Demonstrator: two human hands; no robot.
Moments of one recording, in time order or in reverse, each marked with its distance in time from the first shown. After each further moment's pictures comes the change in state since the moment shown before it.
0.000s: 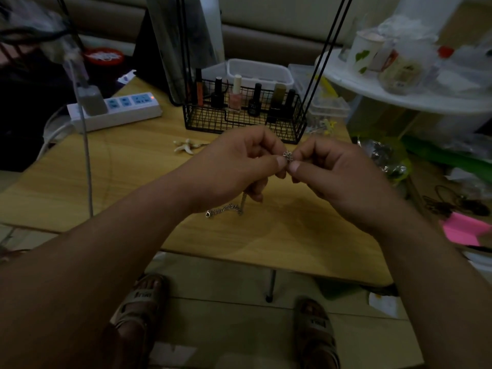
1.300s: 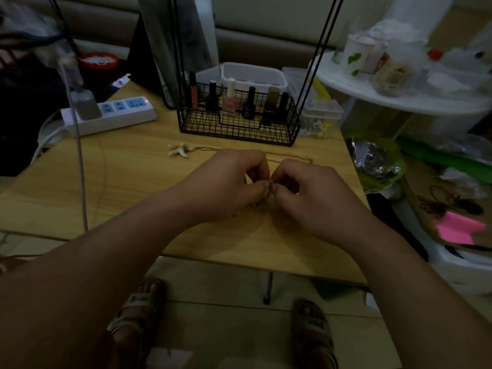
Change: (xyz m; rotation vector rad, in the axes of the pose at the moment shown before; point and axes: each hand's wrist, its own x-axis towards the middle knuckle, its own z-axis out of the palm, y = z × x) left_hand 0.008 -0.026 0.008 0.514 0.066 0.057; right_hand -0.001 0.016 0.022 -0.478 -0.005 -0.005
